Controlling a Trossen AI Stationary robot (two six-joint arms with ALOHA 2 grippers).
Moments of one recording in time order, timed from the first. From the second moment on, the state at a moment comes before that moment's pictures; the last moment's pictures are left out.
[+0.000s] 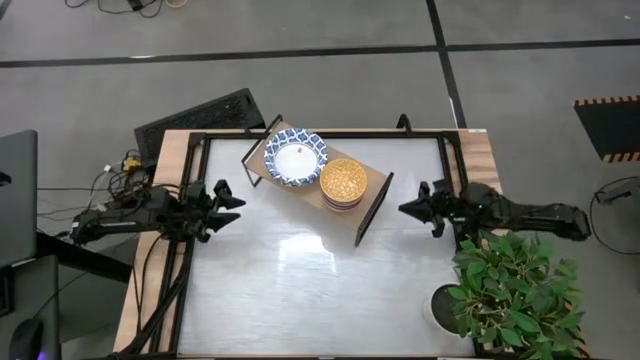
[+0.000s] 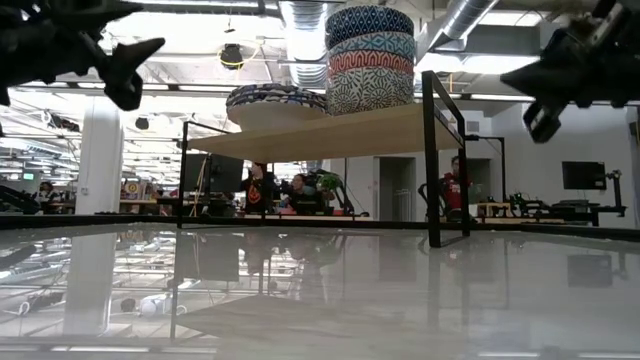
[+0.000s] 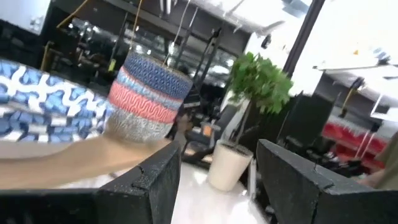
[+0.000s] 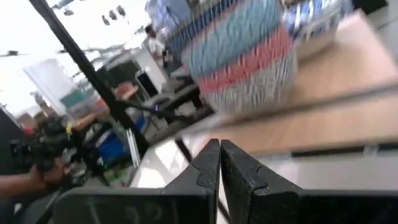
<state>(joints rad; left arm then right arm) 0.09 0.01 0.01 0.33 0.12 -0.45 -0.13 0.15 0.08 0.12 -0.13 0.53</state>
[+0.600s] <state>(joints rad) 0.08 0.01 0.01 0.24 0.26 -0.43 -0.04 0.15 0.01 0.09 0.09 0.41</state>
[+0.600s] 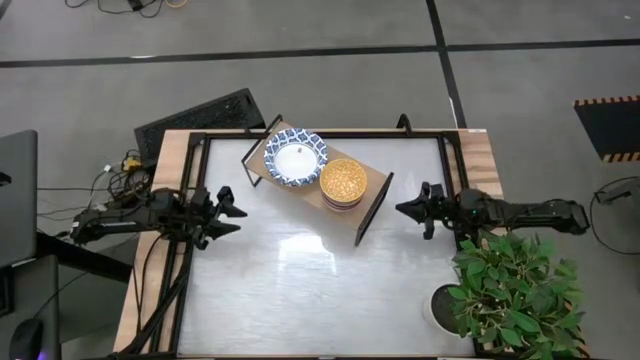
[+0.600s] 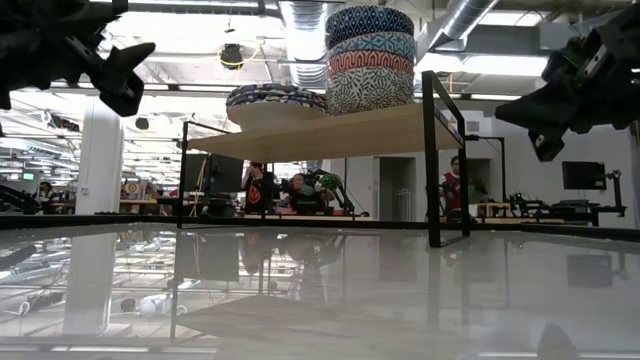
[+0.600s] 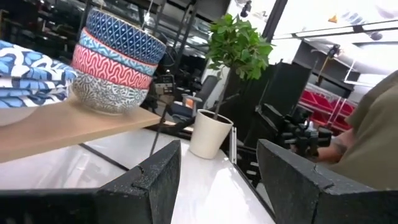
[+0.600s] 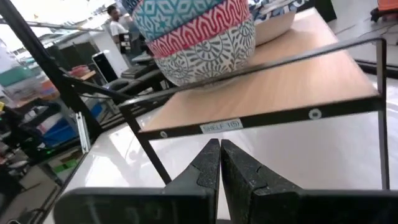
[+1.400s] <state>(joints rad) 0.08 0.01 0.01 0.21 0.56 -0.52 -0.04 0.15 0.01 0.04 0.08 0.41</state>
